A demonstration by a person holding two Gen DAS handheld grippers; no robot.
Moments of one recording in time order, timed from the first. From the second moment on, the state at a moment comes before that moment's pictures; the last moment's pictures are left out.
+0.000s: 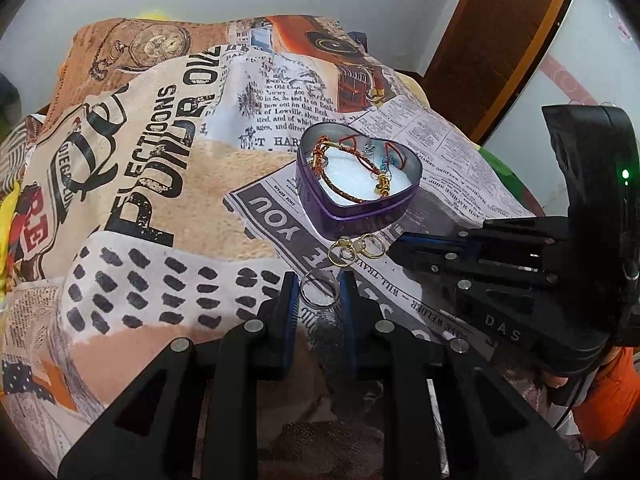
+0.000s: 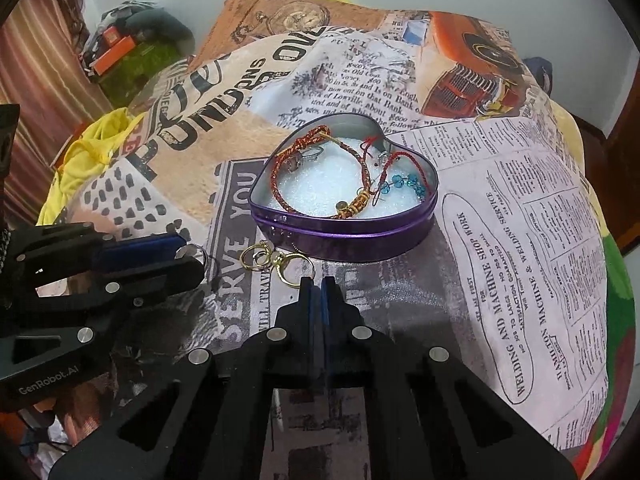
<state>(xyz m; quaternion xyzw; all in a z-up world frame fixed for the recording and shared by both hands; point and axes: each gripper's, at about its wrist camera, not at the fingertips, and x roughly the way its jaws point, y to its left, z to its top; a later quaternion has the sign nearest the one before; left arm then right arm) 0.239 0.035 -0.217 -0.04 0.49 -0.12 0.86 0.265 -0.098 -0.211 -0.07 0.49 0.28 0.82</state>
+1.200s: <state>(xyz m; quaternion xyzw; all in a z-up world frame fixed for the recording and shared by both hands) 0.232 0.050 -0.201 -0.06 0.46 -0.11 0.88 0.263 -0.076 -0.209 -0.11 0.48 0.30 0.82</state>
